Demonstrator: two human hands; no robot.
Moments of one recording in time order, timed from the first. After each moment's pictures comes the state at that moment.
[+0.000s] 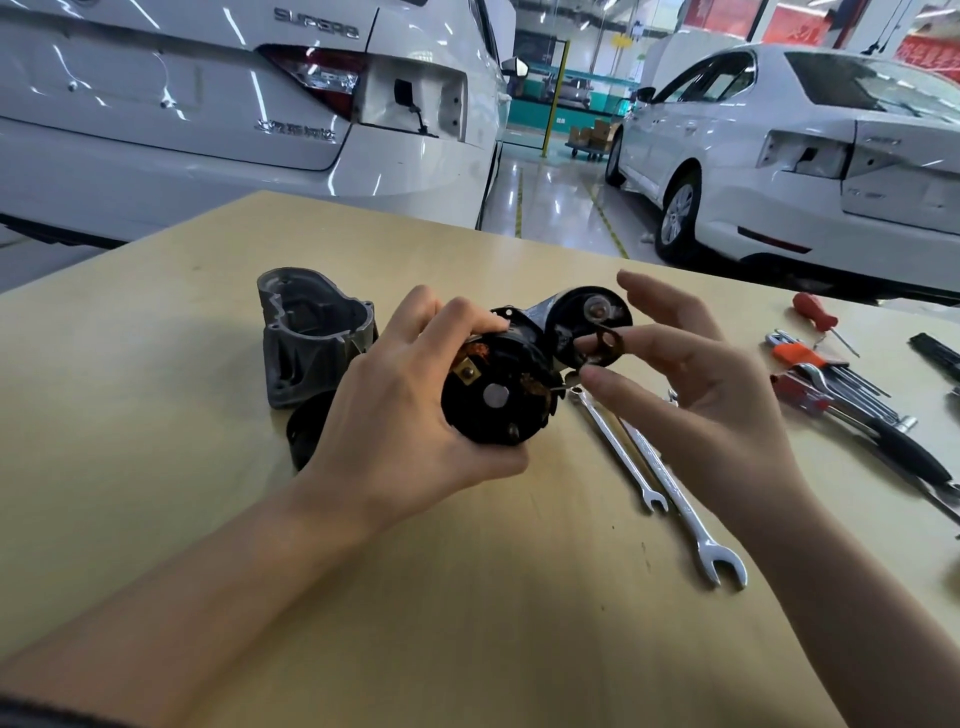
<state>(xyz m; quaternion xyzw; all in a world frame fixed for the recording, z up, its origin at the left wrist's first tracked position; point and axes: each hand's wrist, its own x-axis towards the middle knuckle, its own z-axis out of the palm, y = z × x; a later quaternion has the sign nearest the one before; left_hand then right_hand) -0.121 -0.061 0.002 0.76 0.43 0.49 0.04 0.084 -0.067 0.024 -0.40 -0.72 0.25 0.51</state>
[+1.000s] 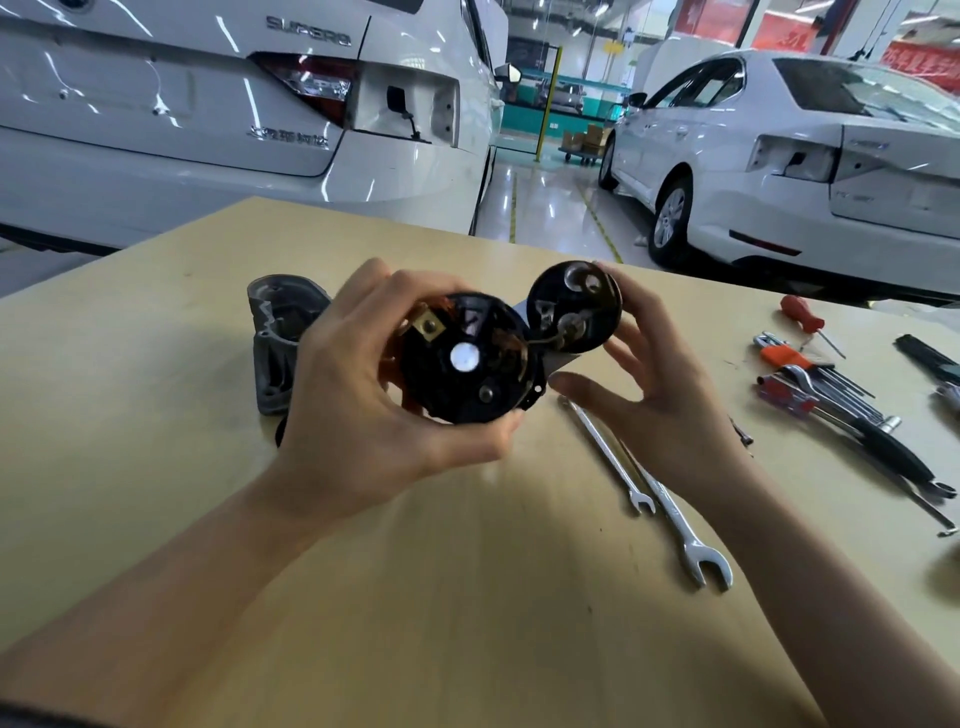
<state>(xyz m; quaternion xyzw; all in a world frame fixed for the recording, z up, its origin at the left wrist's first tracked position) -0.130 -0.060 0.014 0.73 0.37 0.57 0.04 0.089 -0.034 0.008 -0.38 -0.76 0.23 0.47</state>
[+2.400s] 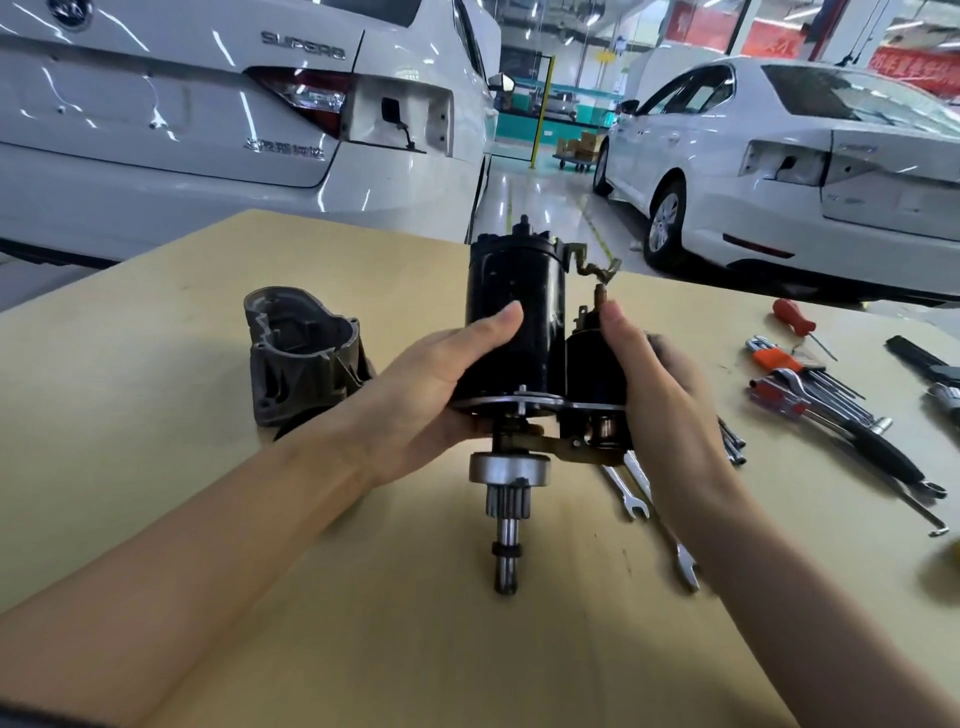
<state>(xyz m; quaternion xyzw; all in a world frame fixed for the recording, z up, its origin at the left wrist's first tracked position) -0.108 -0.023 0.017 0.56 0.27 0.40 0.67 0.066 -0.055 0.023 -0.53 -0.52 0.37 0.56</state>
